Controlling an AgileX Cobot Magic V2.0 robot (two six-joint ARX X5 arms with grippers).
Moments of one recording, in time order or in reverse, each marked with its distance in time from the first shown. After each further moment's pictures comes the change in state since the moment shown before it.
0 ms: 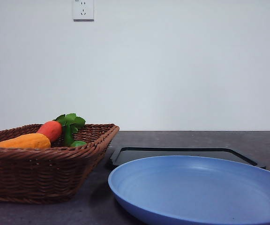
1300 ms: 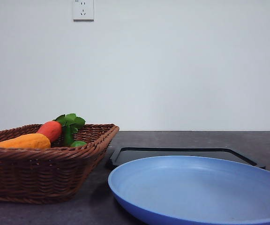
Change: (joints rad) left_arx 0.022 -0.732 -0.541 0.205 -0.581 0.031; right_arx 0.000 -0.551 -0.531 0.370 0.272 -0.163
